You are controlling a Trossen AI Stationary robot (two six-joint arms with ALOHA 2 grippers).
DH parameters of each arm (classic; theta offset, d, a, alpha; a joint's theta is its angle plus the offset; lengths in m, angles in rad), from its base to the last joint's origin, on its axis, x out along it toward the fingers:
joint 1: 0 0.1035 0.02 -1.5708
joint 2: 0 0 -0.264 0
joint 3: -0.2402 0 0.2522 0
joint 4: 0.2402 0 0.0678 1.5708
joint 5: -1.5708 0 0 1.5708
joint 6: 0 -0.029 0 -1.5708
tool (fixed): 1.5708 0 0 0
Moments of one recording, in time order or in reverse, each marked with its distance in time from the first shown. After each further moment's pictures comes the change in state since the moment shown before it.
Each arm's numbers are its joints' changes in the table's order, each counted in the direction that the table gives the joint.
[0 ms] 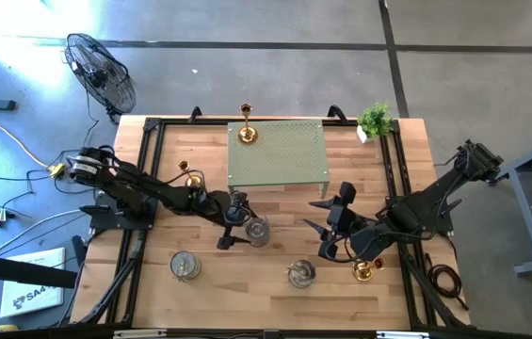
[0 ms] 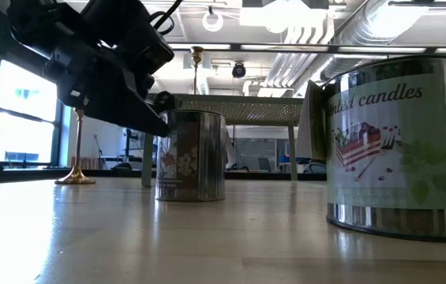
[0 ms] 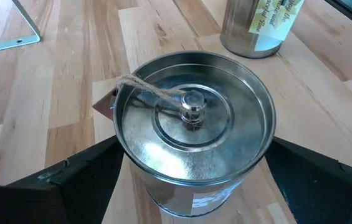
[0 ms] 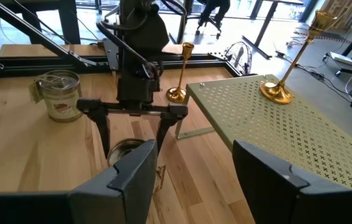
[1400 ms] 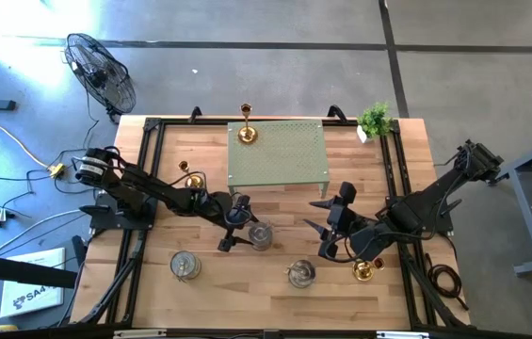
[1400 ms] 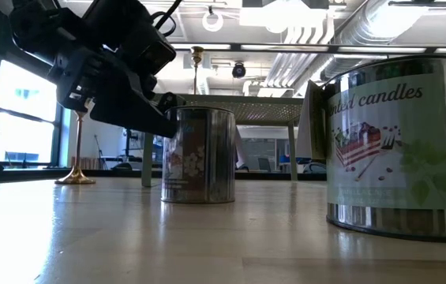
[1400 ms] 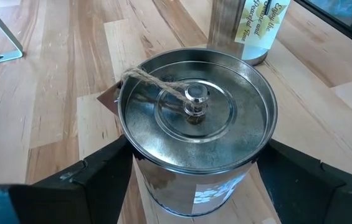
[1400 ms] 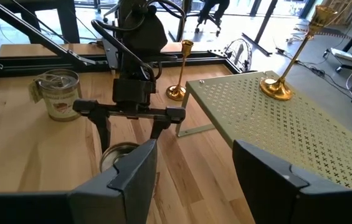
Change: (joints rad) left arm 0.000 0.045 0.000 -0.079 -0.036 -0.018; right arm -0.003 0.000 0.000 0.014 0.003 -0.023
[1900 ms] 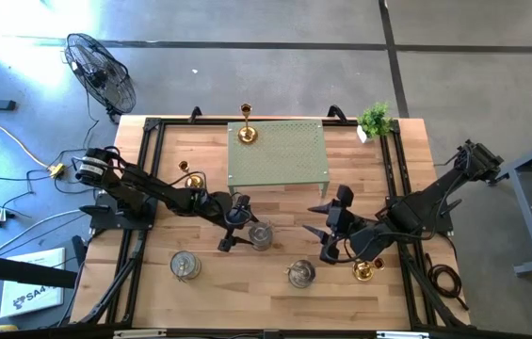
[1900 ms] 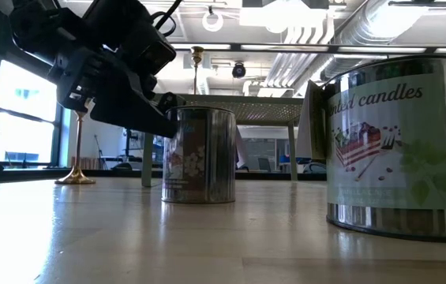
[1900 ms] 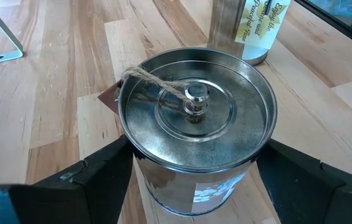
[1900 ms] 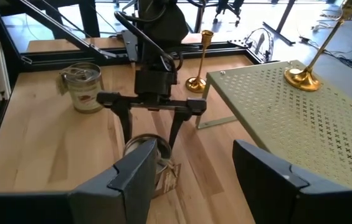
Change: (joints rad) left arm 0.000 0.000 0.000 0.000 0.000 0.000; right arm 0.000 0.000 0.000 -0.002 0.088 -0.030
